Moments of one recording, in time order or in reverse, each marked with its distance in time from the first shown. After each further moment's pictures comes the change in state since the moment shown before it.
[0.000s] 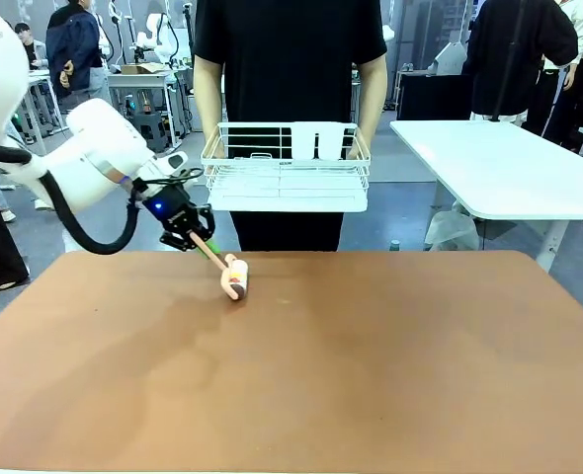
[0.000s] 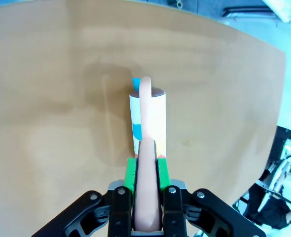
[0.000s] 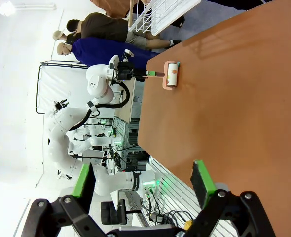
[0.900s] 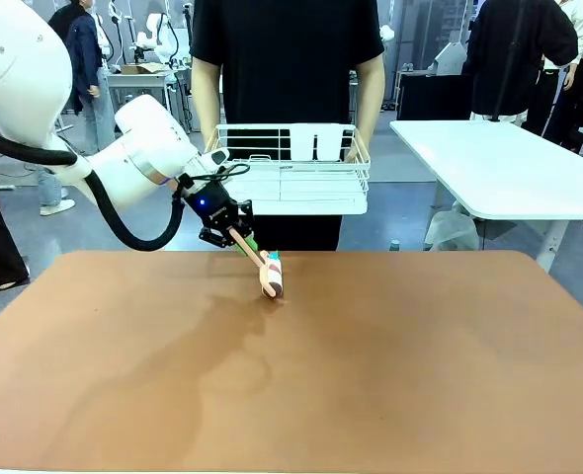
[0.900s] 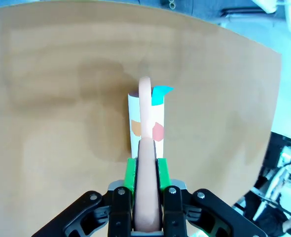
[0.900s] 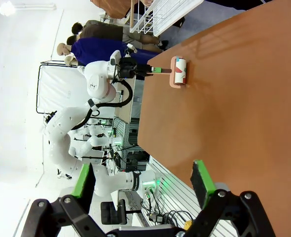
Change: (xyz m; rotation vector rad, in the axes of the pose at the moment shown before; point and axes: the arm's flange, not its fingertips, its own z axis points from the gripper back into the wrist) left arm -0.004 -0.076 -0.025 0.014 -0.025 0.018; right arm 0.000 0.000 0.000 0.000 0.000 0.000
